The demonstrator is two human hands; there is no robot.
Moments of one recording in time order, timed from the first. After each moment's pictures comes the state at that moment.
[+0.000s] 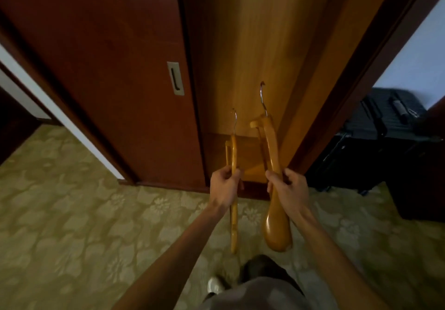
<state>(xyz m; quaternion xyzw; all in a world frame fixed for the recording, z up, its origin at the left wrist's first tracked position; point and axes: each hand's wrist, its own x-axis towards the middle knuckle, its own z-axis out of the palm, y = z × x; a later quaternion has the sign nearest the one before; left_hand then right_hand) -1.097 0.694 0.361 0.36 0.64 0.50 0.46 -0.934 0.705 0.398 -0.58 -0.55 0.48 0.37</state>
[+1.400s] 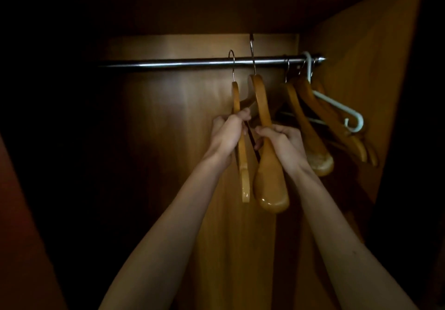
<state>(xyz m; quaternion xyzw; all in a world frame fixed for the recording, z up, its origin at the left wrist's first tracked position) -1.110 1.237 0.777 0.57 0.42 0.59 0.39 -0.977 1.218 0.749 -0.43 -0.60 0.26 0.63</state>
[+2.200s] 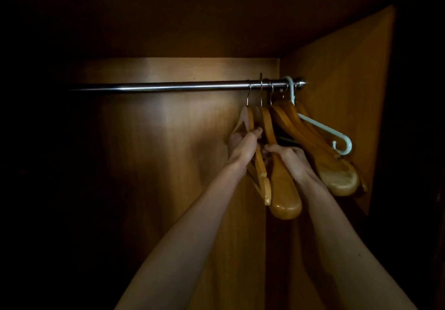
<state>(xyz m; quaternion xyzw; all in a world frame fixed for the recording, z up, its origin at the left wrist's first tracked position) -1.037 1.320 0.780 0.57 0.41 0.57 0.43 -0.917 1.262 0.758 -0.49 -0.54 0.32 0.60</state>
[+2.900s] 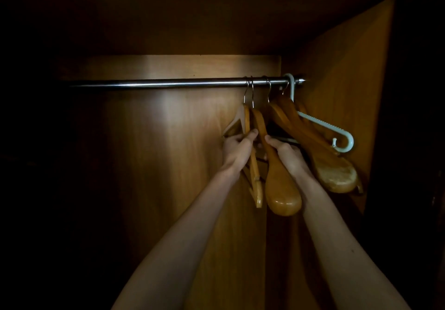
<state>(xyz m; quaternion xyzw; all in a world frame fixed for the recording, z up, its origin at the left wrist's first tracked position) -1.029 1.318 0.766 0.58 0.42 0.58 0.39 -0.906 1.275 0.762 -0.50 -0.51 0.37 0.60</state>
